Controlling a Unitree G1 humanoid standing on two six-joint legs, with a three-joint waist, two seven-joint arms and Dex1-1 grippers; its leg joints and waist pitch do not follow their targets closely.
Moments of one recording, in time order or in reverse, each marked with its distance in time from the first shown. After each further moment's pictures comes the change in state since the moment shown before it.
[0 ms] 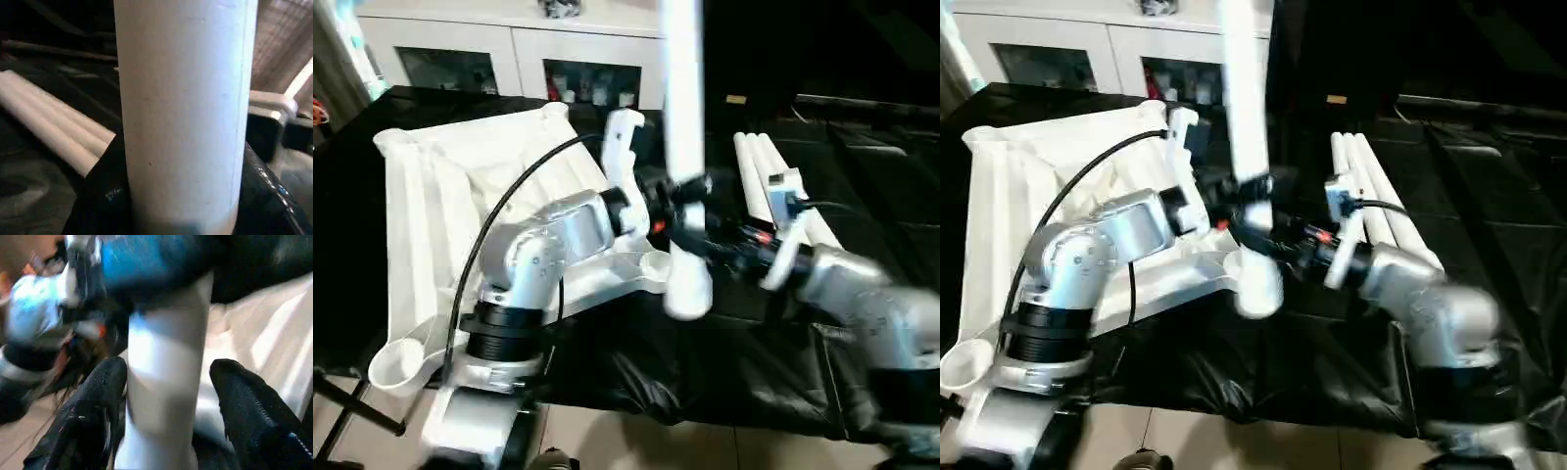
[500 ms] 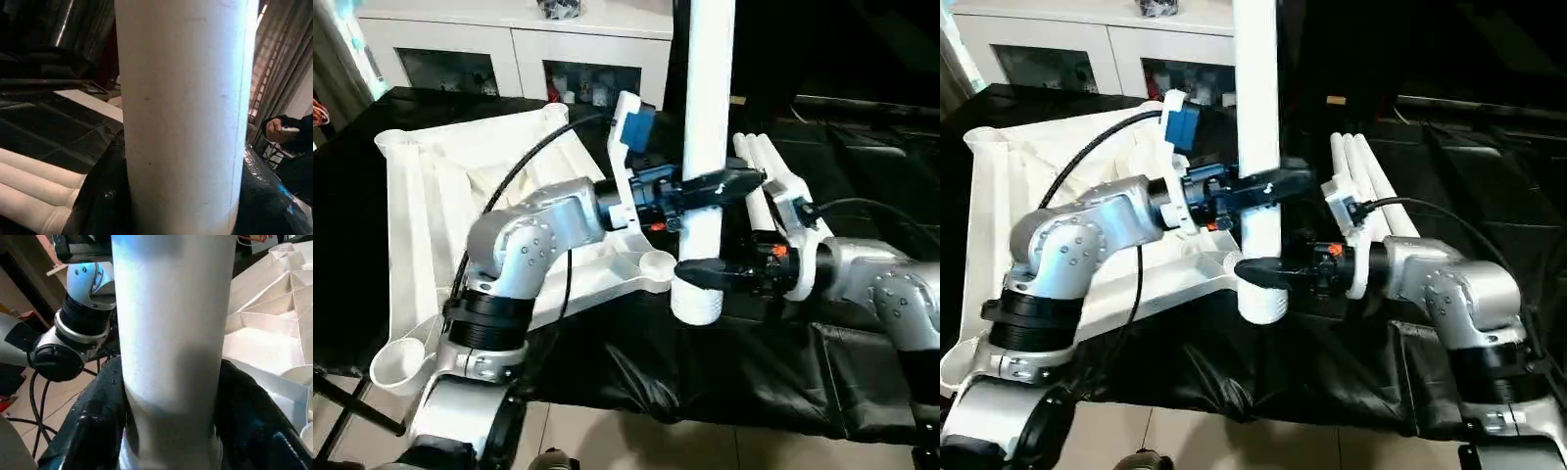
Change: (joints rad) left arm -0.038 -0.005 0.000 0.008 -0.062 -0.039 -0.157; right arm -0.052 -0.062 0.088 0.026 0.001 0.026 0.178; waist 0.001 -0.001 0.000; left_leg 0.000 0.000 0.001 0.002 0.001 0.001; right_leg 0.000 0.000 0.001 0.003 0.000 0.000
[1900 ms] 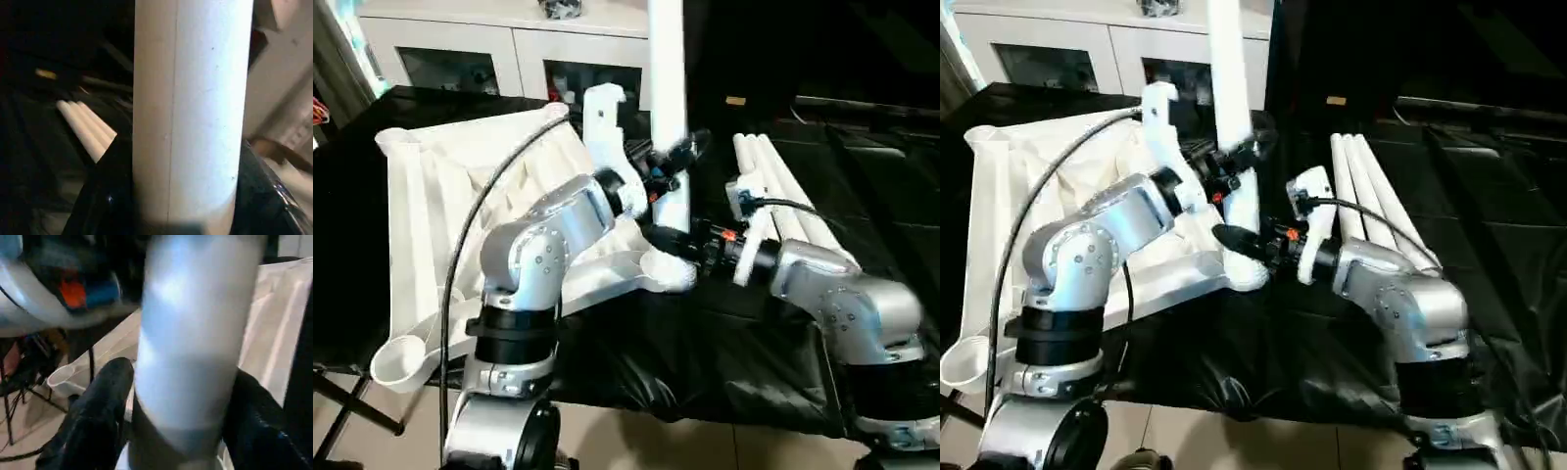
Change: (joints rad) left arm 0.051 -0.142 0.072 -0.059 0.137 -0.008 0.485; right arm 0.031 0.184 -0.021 -0.080 -0.123 -0.061 -0.423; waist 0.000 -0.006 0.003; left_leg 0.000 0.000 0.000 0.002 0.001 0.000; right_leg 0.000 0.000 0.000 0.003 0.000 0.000
